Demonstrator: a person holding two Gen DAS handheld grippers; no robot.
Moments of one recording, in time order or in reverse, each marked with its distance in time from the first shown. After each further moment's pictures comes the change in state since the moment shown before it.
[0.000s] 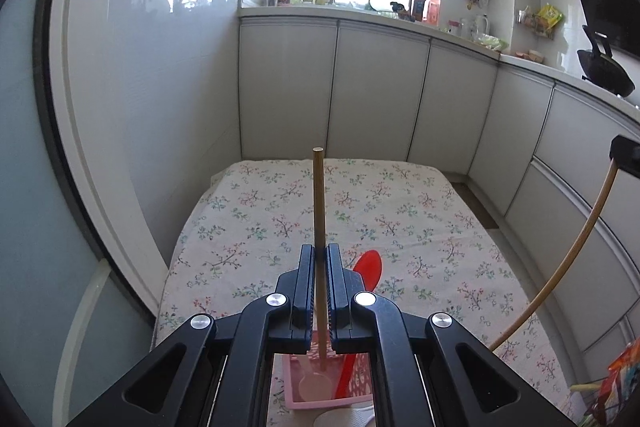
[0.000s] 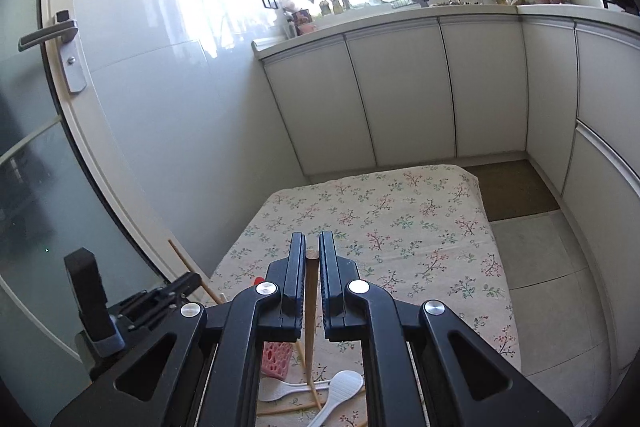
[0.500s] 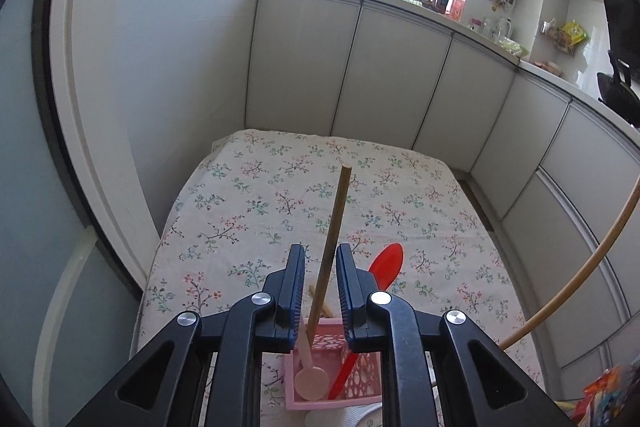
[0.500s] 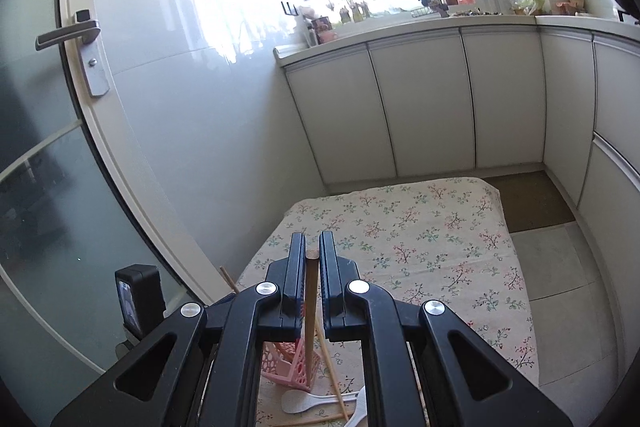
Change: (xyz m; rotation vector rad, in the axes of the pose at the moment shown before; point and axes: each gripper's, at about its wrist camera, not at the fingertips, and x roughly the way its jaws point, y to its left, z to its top) left arm 0.018 0.025 -0.002 -0.128 0.062 -0.030; right arm 0.002 0.033 0.016 -0.025 -0.031 0.054
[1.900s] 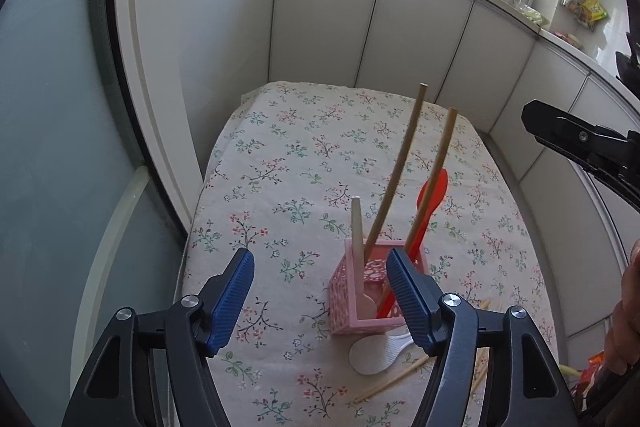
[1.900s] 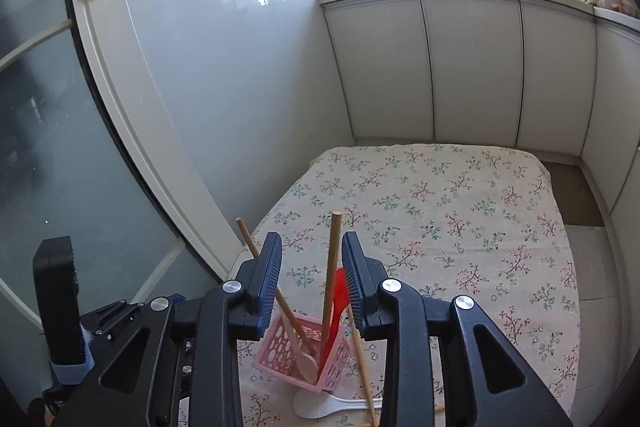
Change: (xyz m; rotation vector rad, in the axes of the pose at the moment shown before) left arm -0.021 0.027 -0.026 0.001 0.179 0.060; right arm 0.111 0.038 -0.041 -0.086 0.200 0.056
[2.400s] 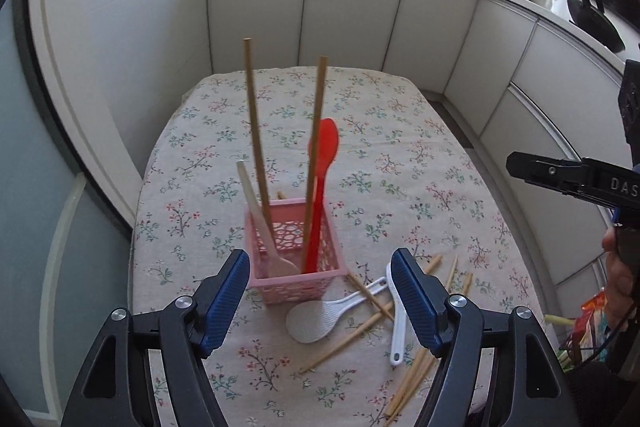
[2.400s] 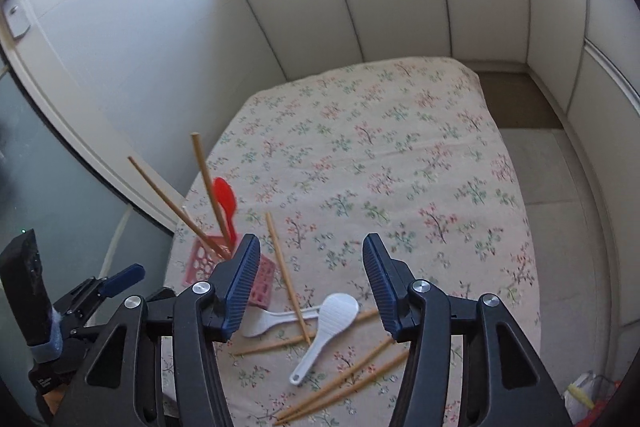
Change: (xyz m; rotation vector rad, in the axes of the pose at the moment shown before) left arm -0.008 -0.073 -0.024 0.173 0.063 -0.097; right arm -0.048 -0.119 -0.059 0.252 0.222 -0.133
